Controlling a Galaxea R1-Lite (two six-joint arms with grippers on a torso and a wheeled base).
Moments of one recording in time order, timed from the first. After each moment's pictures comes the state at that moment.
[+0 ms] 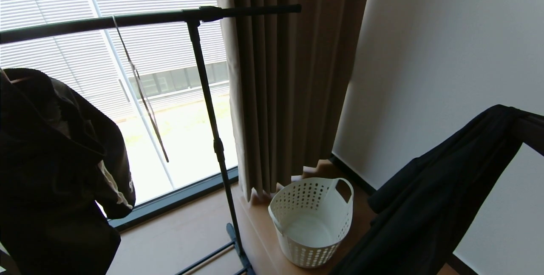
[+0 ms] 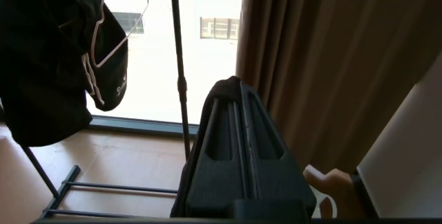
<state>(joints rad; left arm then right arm) 0.00 0.01 0.00 0.02 -0.20 0.05 0.69 0.96 -0.58 -0.46 -0.08 -0.04</state>
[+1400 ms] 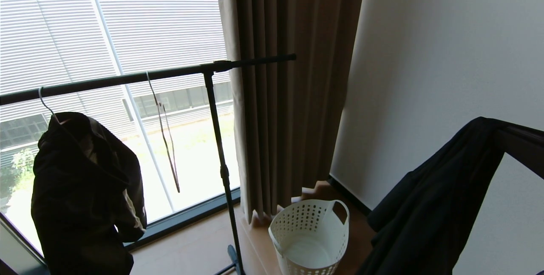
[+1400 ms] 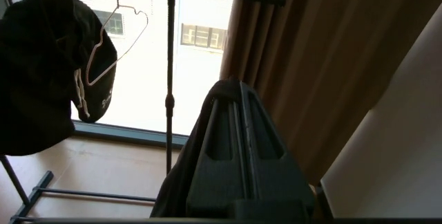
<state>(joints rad) 0.00 0.01 0.00 0.01 -0.19 0.05 0.64 0.98 -0.56 -0.46 -0.07 -0.09</state>
